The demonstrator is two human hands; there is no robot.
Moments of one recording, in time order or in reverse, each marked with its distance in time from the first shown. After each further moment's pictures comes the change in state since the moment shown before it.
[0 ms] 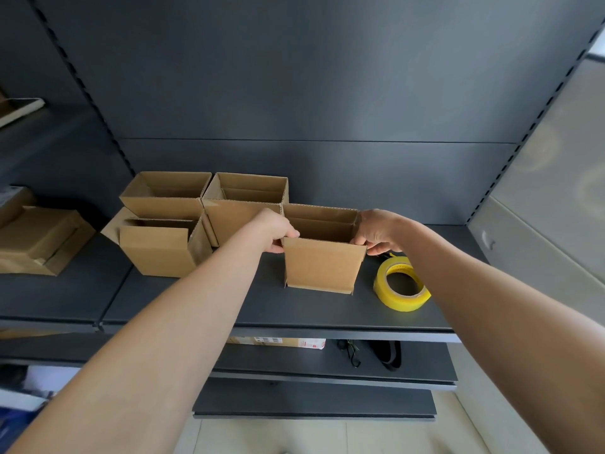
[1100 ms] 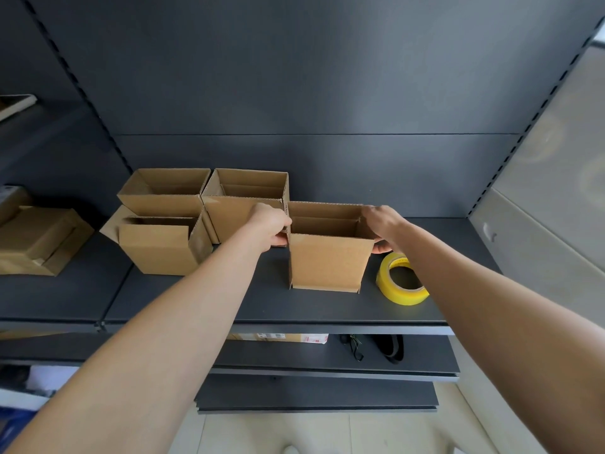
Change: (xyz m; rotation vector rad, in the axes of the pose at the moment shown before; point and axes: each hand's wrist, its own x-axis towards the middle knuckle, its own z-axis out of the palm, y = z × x) left_hand 0.011 -0.009 -0.002 -0.235 0.091 0.050; right_hand -0.002 0.007 0.011 0.357 0.180 0.056
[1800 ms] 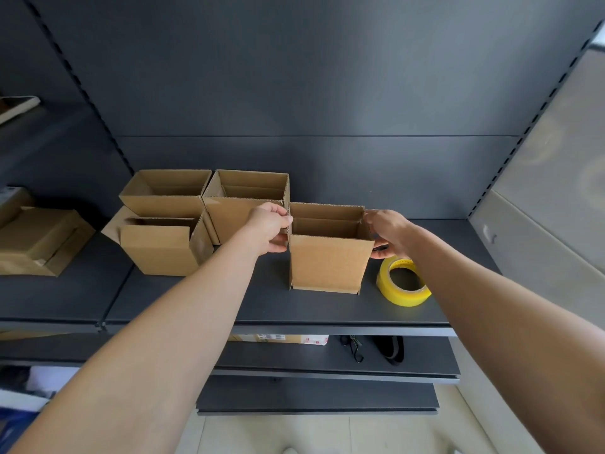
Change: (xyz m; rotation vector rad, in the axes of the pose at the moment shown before) left_hand -0.005 -0.004 -0.007 0.014 -0.060 0.037; right_hand -0.007 0.005 -0.009 0.106 -0.091 0.025
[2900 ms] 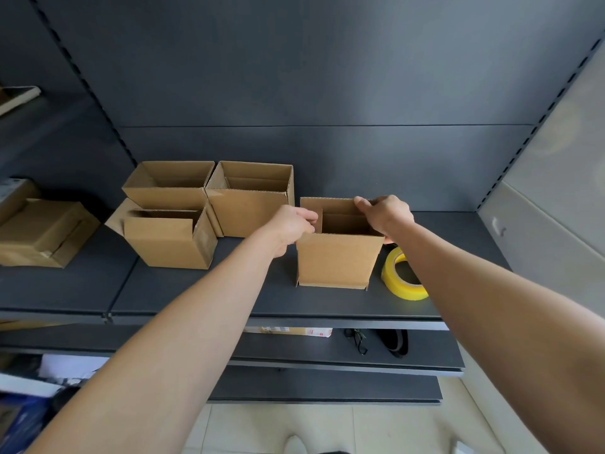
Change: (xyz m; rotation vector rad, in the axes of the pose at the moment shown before) left_hand -0.008 -0.007 0.023 0.271 -0.146 0.153; right_hand 0.023 -0.006 0.013 -0.459 0.305 -0.085
